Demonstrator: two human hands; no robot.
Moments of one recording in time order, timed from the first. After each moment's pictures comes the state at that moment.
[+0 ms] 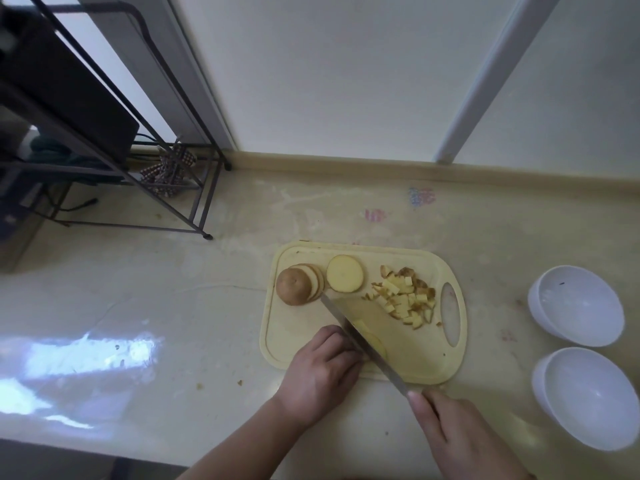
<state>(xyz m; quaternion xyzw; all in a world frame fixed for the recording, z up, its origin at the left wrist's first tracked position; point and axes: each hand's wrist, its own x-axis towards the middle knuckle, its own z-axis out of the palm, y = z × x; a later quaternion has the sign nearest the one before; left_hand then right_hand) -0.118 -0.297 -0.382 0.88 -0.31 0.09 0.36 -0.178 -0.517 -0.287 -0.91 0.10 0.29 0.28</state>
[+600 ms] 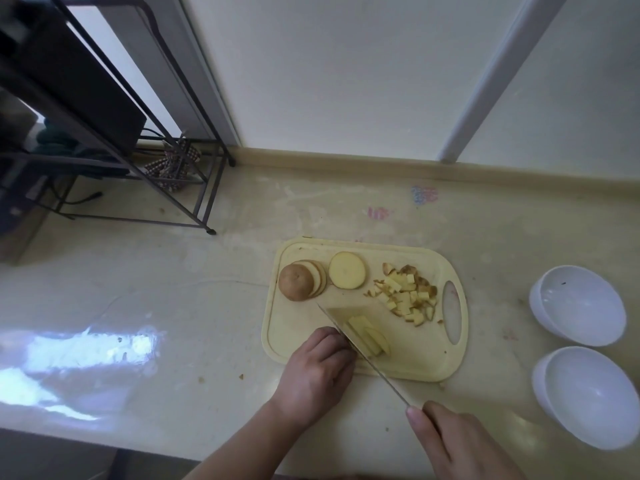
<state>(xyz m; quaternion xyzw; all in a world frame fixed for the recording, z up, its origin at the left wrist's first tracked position) -0.127 -0.291 -0.384 0.88 -0.29 0.09 0.36 -0.187 -0.504 -0.274 -0.92 0.07 0.28 0.28</state>
